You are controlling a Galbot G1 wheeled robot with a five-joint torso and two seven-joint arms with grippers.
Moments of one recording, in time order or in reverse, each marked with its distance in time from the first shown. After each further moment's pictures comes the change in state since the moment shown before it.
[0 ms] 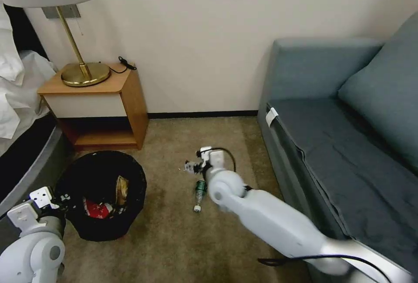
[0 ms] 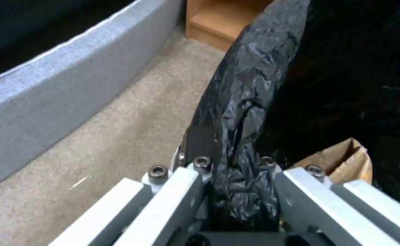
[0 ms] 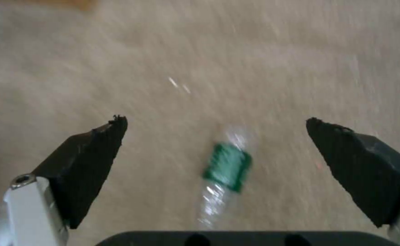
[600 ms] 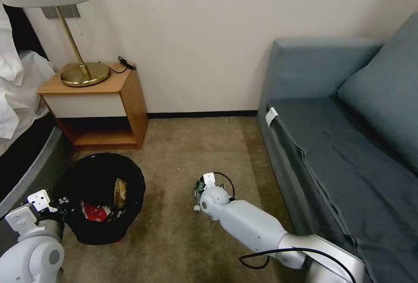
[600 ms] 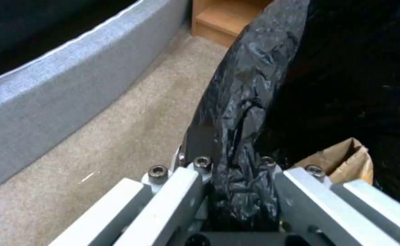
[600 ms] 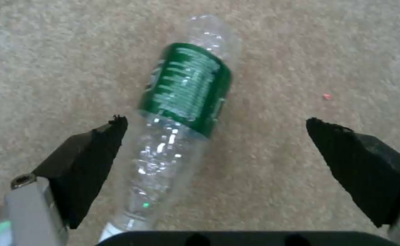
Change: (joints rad) left arm 0.027 -0.017 -0.010 -0.014 0.021 -0.005 0.000; right arm 0.017 0.195 -0.069 -0.528 -0.115 0.054 -0.106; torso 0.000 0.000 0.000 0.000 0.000
